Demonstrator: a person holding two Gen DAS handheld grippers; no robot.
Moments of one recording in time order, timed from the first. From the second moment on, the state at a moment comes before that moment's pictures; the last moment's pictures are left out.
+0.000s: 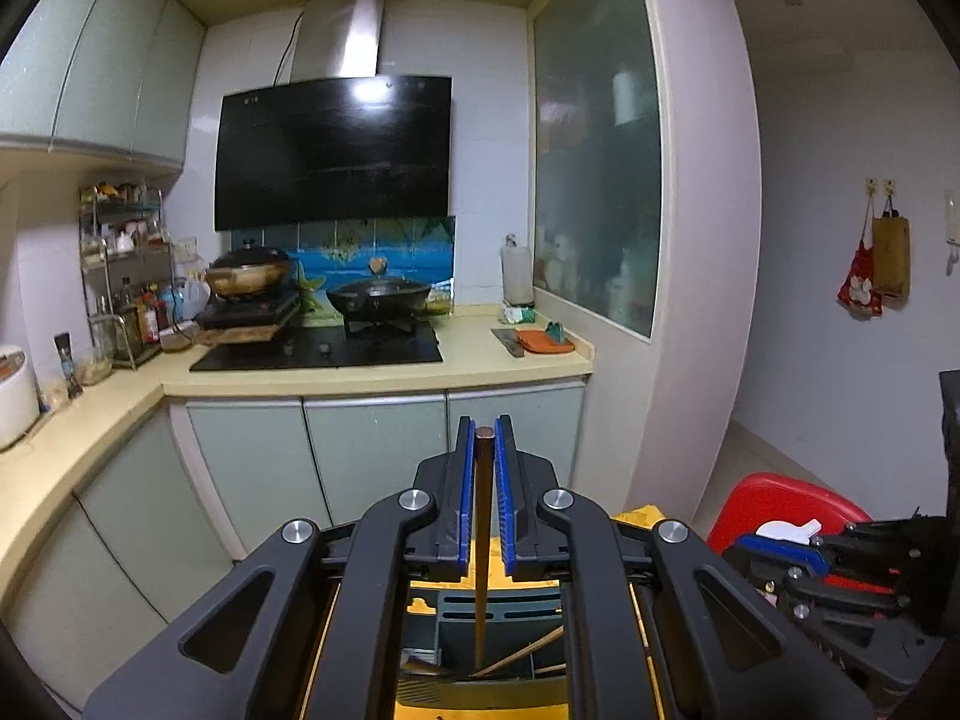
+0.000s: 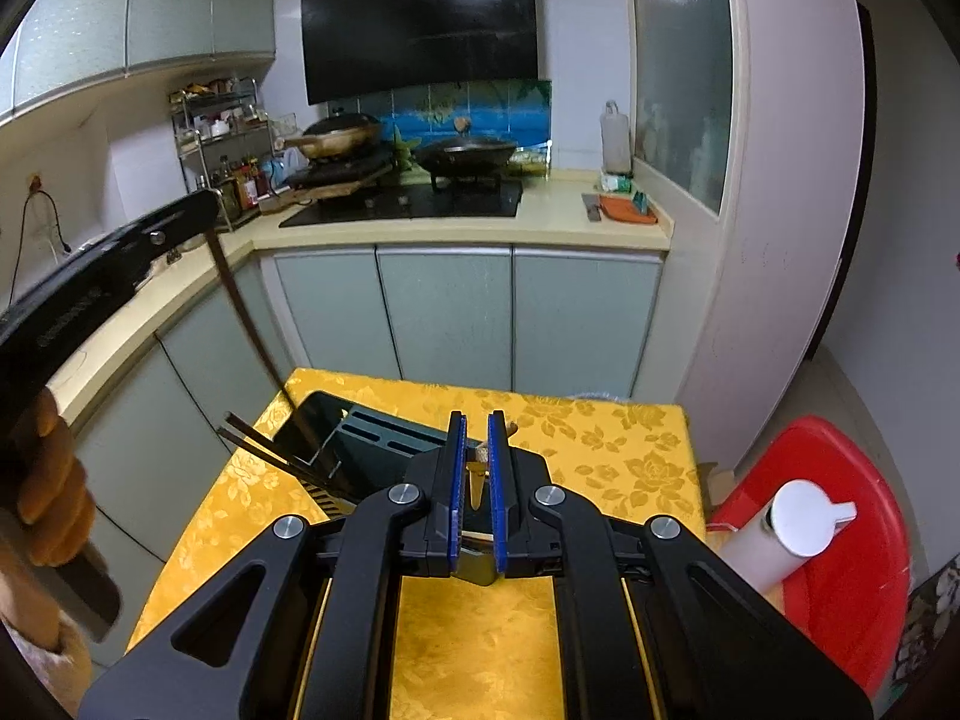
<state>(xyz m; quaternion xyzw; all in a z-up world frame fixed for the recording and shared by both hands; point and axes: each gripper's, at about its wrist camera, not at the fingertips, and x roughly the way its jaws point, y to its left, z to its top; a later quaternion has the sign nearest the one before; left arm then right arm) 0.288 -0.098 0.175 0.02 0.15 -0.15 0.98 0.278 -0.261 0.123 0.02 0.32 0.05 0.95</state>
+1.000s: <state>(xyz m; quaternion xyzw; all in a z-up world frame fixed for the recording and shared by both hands) 0.263 -0.042 0.121 -0.01 0.18 -0.13 0.98 0.256 -0.273 0.096 0.06 0.32 0.05 0.94</state>
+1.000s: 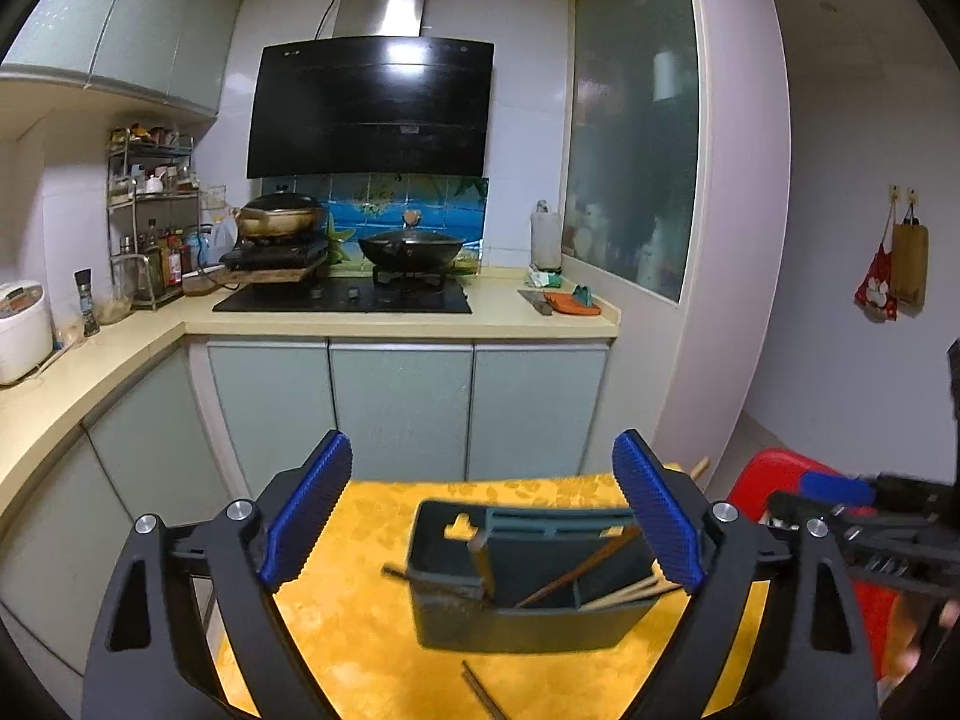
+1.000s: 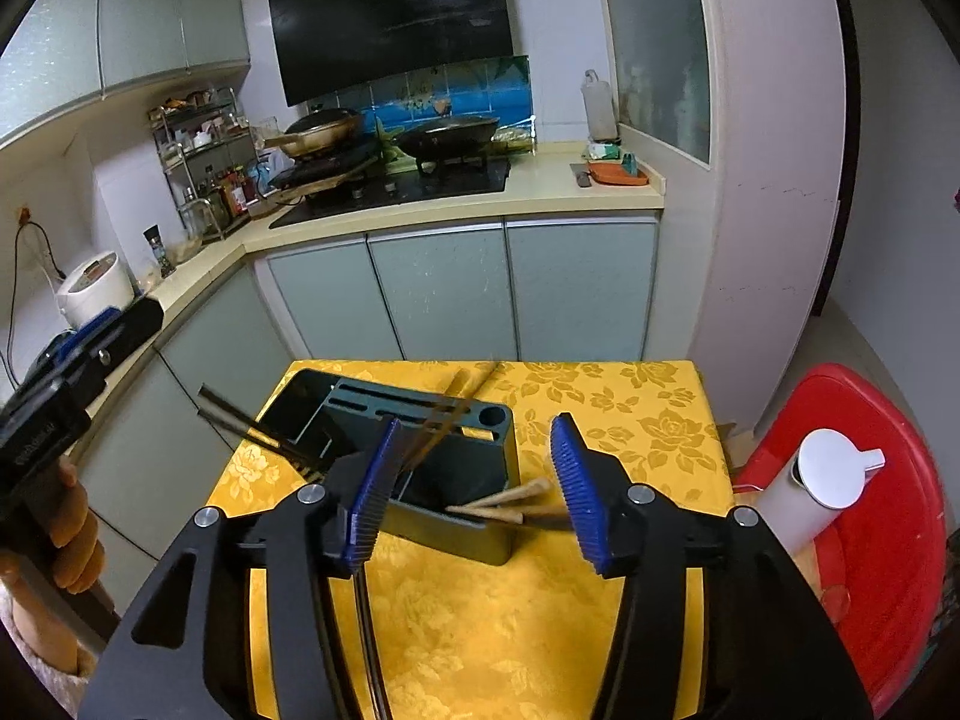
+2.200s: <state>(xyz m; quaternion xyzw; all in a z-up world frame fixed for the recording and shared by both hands) 0.116 -0.010 -0.072 0.04 0.29 -0.11 0.95 0.090 -0.241 -0.051 -0.02 0.26 -0.02 0.97</state>
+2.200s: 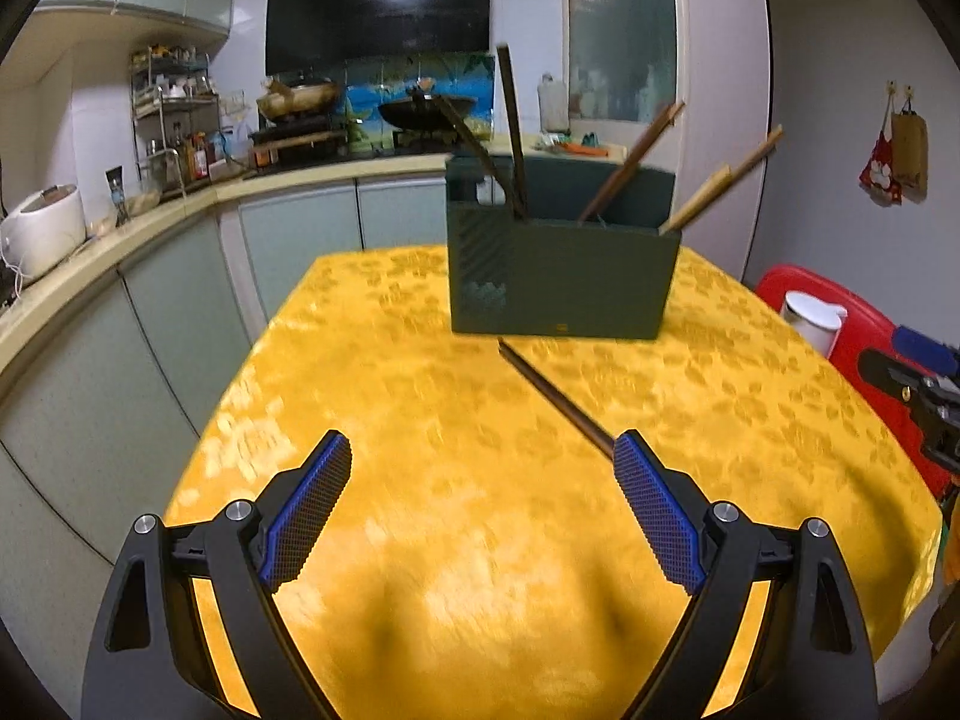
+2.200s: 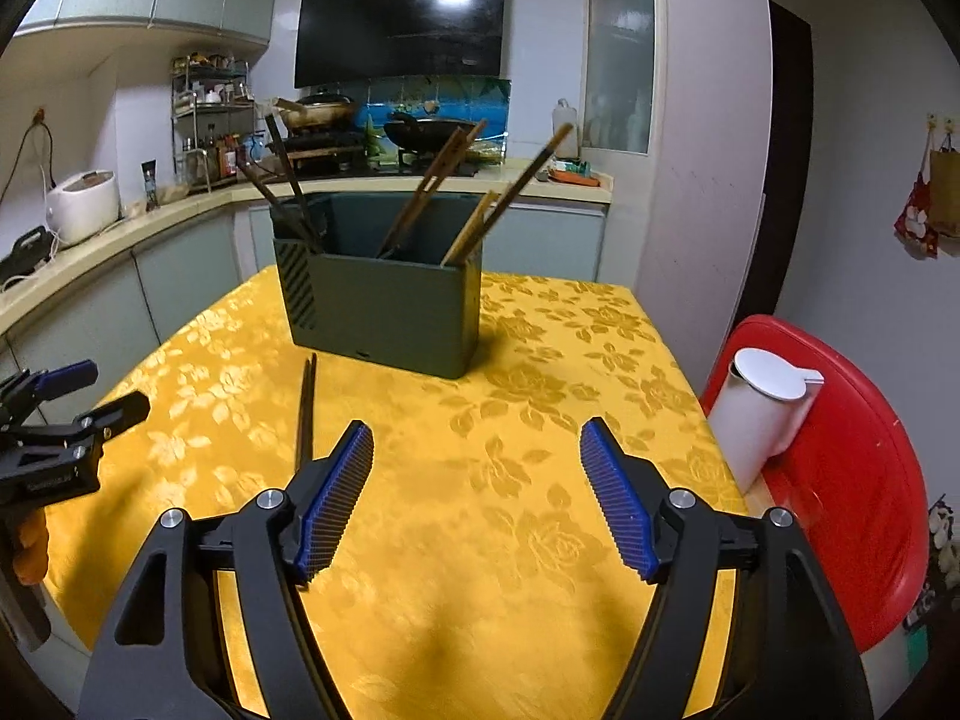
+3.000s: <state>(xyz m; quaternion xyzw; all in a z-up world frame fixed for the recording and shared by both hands) 0.101 -0.099 -0.136 0.07 0.40 -0.22 0.89 0.098 -0.257 -0.087 0.00 0.29 -0.05 0.95</state>
